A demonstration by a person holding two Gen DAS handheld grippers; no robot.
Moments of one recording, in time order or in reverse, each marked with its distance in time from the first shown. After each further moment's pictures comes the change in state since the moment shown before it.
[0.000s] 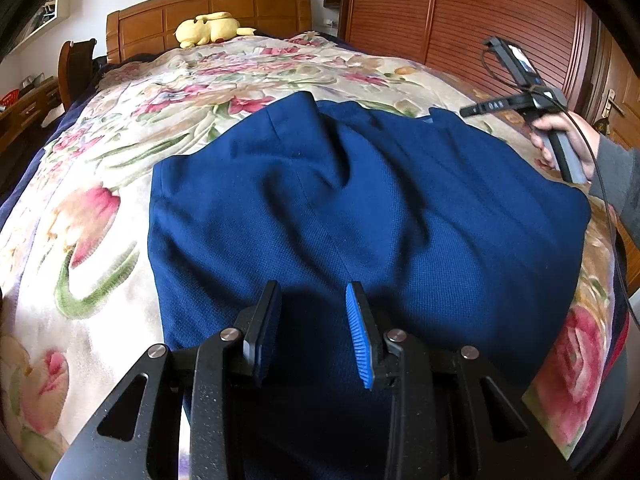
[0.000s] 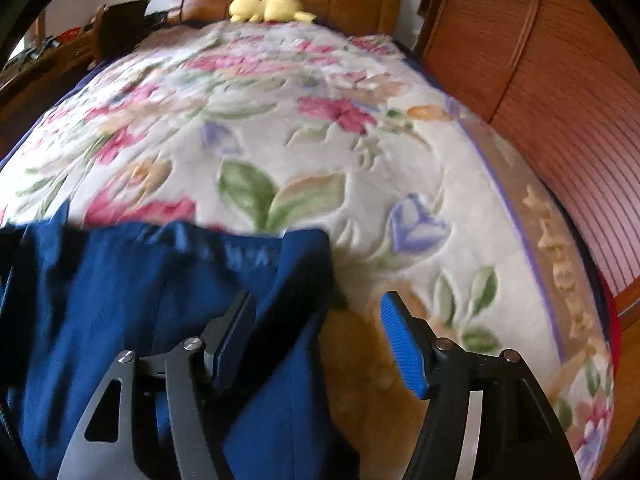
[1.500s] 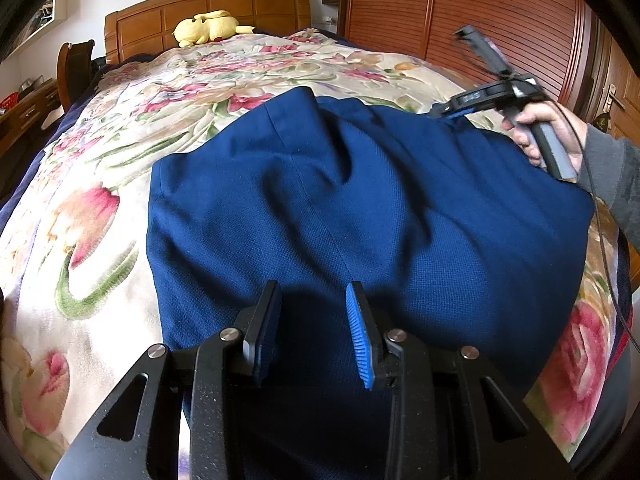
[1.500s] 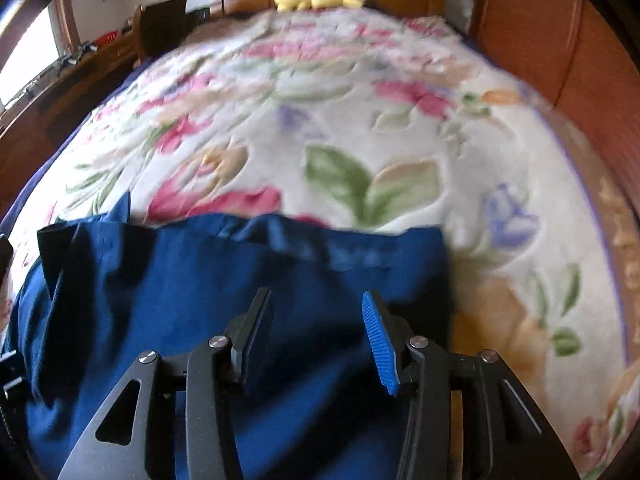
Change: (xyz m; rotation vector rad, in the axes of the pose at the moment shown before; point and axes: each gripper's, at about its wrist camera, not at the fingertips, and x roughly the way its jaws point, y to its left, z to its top) left arm 0.003 -0.001 -0.001 0.010 0.009 0.008; right arm 0.040 0.021 0.011 0.018 0.065 0.239
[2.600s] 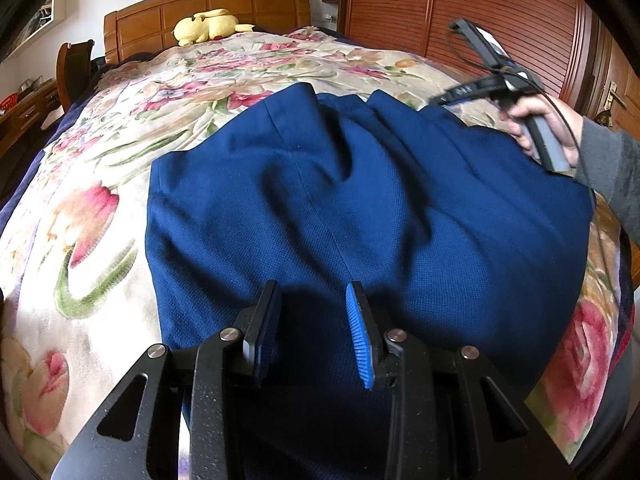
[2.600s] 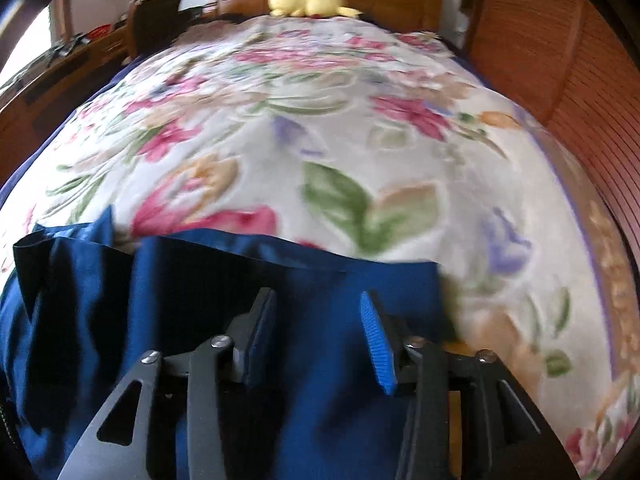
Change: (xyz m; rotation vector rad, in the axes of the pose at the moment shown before) left arm 0.004 0.000 -0.001 0.002 0.009 0.004; right arm -0.013 0.008 0.006 -0.006 -0.046 -0.142
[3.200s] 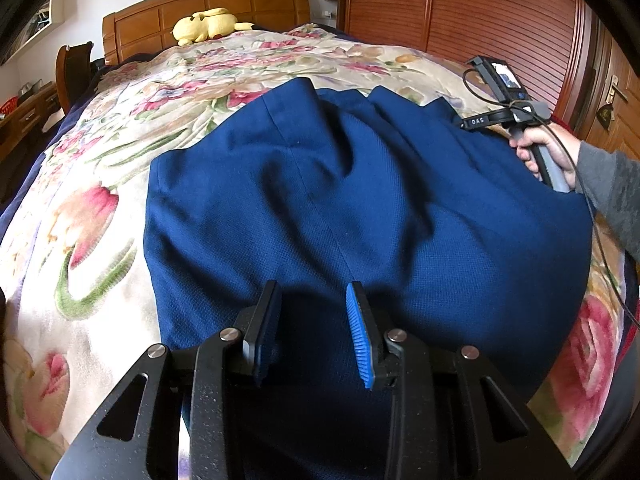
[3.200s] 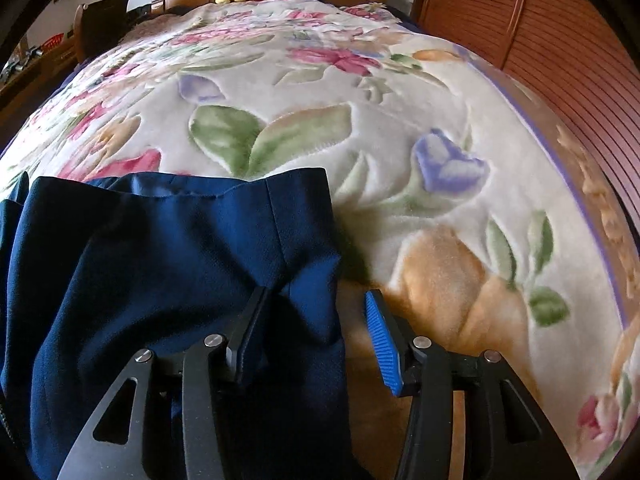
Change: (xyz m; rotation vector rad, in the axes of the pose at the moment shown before) left arm 0.003 -0.002 0.000 0.013 0.011 0.015; right arm 0.036 -0.037 -0.040 0.065 0.034 -0.103
